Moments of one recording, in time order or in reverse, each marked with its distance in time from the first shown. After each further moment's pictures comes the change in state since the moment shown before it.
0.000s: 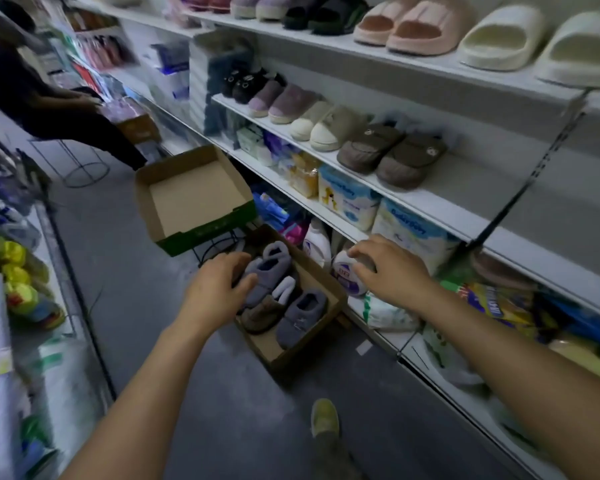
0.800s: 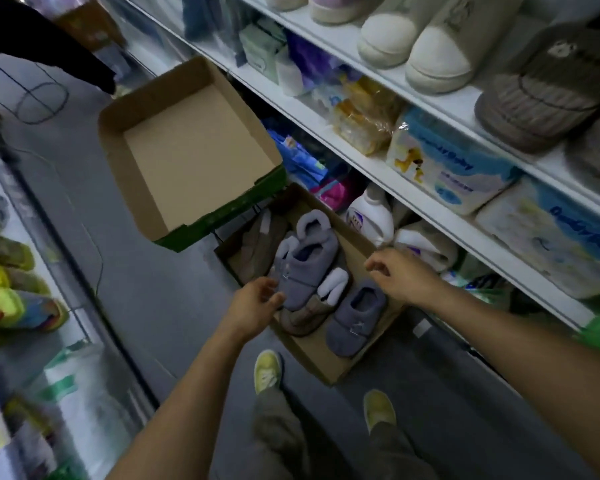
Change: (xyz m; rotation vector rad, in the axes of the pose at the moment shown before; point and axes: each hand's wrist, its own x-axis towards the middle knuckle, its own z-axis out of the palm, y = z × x) left_hand 0.246 -0.215 0.130 -0.234 -0.527 -0.435; right_hand 0.301 0.013 0.217 0.142 -0.463 0.226
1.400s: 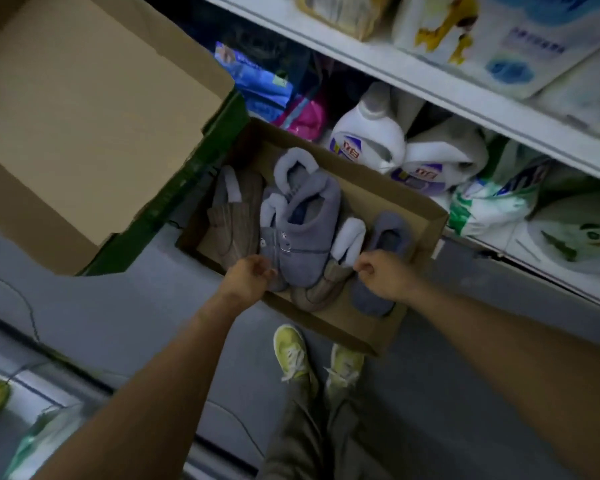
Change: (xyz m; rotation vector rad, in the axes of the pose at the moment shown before) left_hand 0.206 -0.118 0.024 0.130 -0.356 -0.033; right_hand 0.120 0.006 0.205 0.266 -0.198 0.403
